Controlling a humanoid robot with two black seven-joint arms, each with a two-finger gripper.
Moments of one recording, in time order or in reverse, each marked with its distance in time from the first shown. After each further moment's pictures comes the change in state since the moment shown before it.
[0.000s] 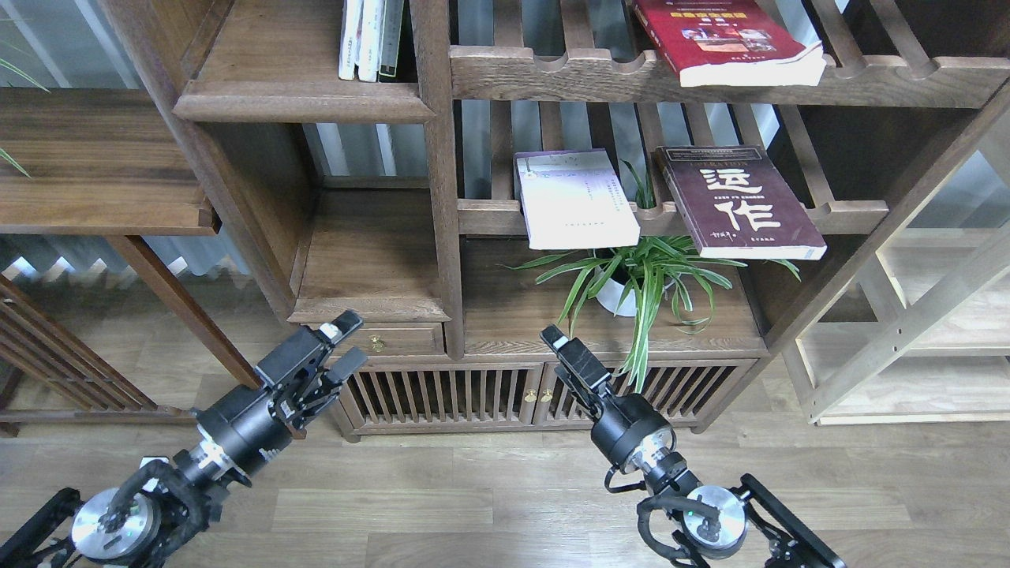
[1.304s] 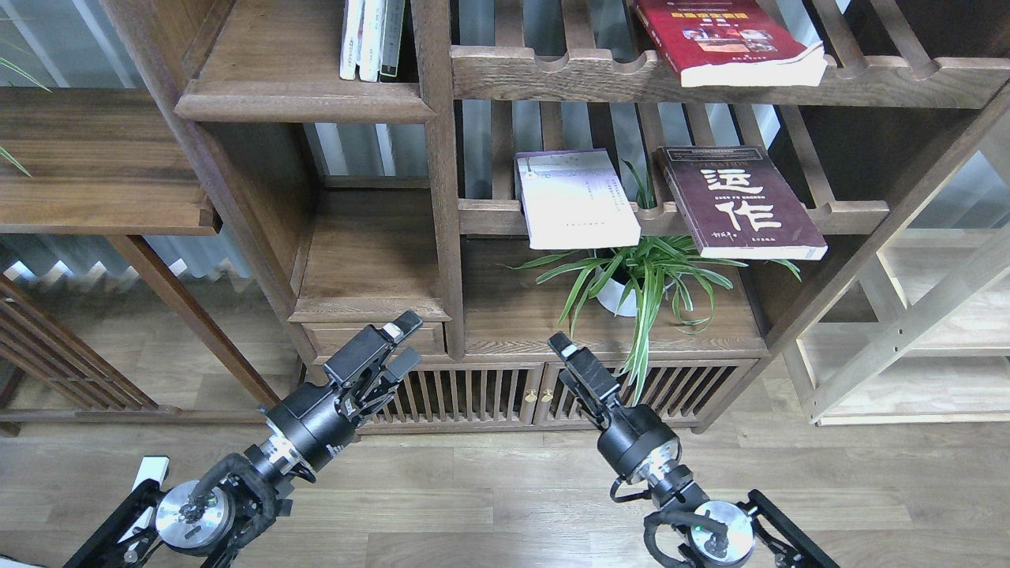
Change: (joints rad) left arm -0.022 -0.186 -0.003 0.078 0.143 0.033 -0.006; right arm -0.026 0.000 0.036 -0.023 0.000 0.062 0.005
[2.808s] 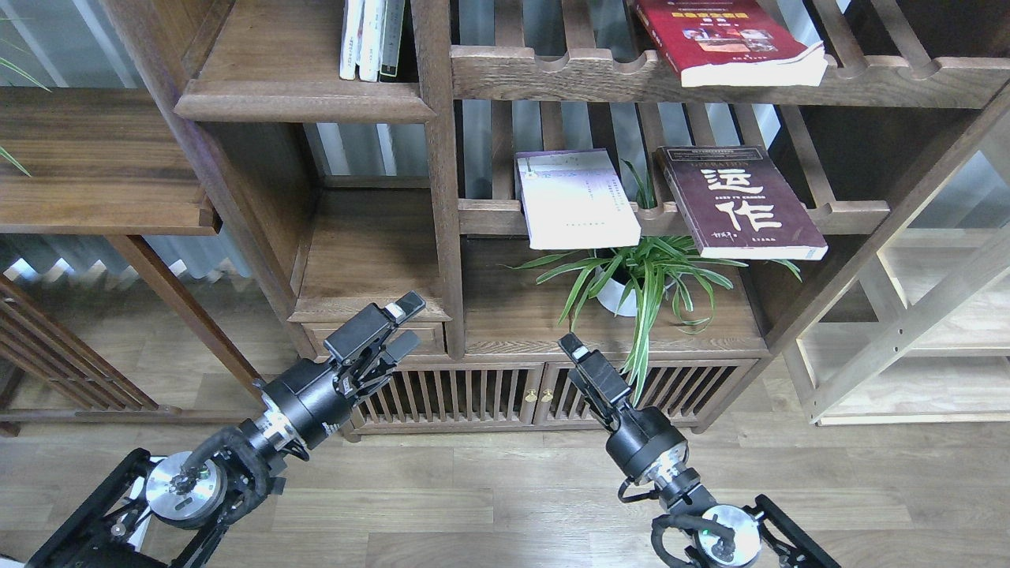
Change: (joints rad) left arm -0.051 0.047 0.011 -0.058 -0.011 0.083 0.006; right arm 0.002 0.000 0.006 -0.064 -0.002 0.094 0.005
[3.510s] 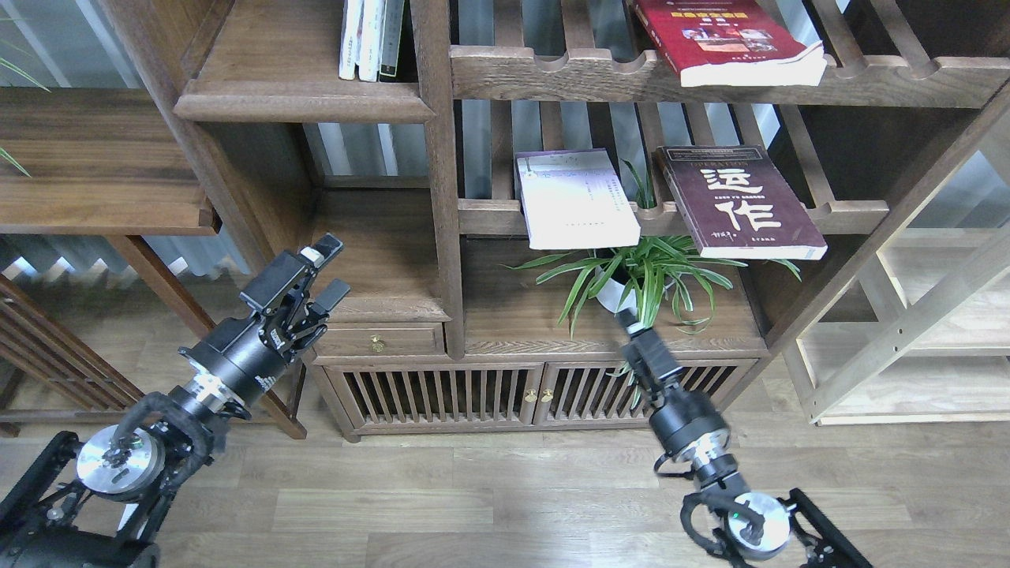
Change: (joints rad) left arm -0.011 0.040 -0.165 -0.008 -0.069 0.004 0.001; right arm 0.041 0.000 0.193 -0.079 0.002 0.041 0.063
